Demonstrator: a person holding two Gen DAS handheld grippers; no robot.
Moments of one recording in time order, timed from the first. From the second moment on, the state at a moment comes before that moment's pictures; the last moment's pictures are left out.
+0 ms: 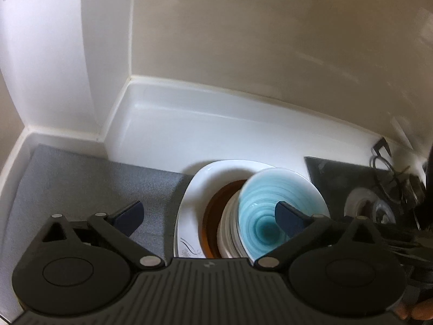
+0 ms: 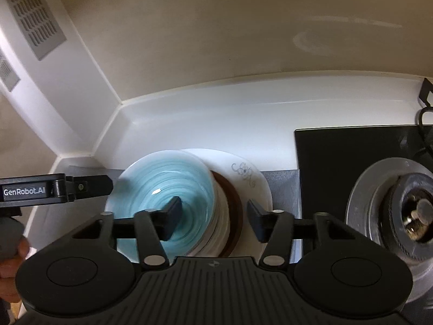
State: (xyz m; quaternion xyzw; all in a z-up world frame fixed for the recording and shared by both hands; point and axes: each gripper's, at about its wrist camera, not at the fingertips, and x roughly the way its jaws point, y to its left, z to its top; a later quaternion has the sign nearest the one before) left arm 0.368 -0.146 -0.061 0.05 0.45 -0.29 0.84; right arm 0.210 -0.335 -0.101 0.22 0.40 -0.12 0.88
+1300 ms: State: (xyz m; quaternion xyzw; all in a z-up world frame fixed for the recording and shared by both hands) left arm 0.172 -0.008 -0.063 0.14 0.43 -0.24 0.86; right arm 0.060 -0.166 -0.072 0.10 0.36 -0.10 0.92
